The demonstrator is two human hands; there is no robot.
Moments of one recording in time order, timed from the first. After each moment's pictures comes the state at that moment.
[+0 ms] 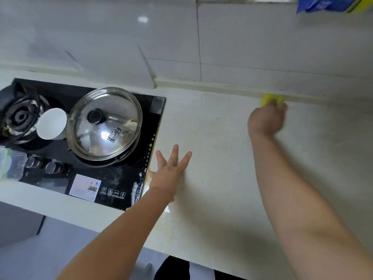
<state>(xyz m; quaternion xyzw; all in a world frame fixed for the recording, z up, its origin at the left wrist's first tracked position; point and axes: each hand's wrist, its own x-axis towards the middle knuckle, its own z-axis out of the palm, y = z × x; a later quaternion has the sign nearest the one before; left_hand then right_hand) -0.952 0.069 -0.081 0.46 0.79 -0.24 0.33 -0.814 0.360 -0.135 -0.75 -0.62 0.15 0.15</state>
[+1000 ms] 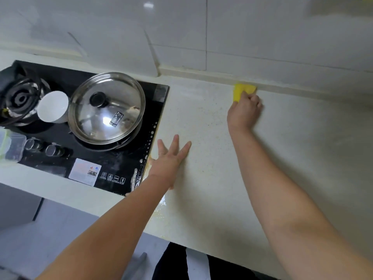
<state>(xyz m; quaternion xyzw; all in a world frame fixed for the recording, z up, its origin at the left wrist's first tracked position) -0.956 0.066 -0.086 0.49 0.79 -0.21 0.31 -0.858 0.319 -0.140 -0.65 -0.73 0.14 0.16</state>
